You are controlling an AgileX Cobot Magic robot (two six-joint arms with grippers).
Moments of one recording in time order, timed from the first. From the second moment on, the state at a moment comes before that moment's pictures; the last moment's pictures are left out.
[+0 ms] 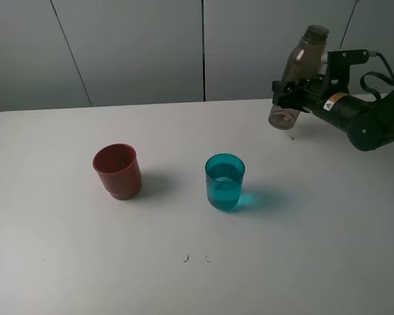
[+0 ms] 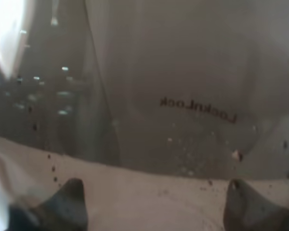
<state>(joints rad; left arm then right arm) 0.05 0.00 -0.52 -0.02 1.09 0.14 0.07 2.13 -0.90 -0.31 -0.95 0.24</state>
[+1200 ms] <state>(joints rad) 0.05 0.00 -0.52 -0.02 1.09 0.14 0.07 2.24 -0.99 -0.44 -0.92 0.20</state>
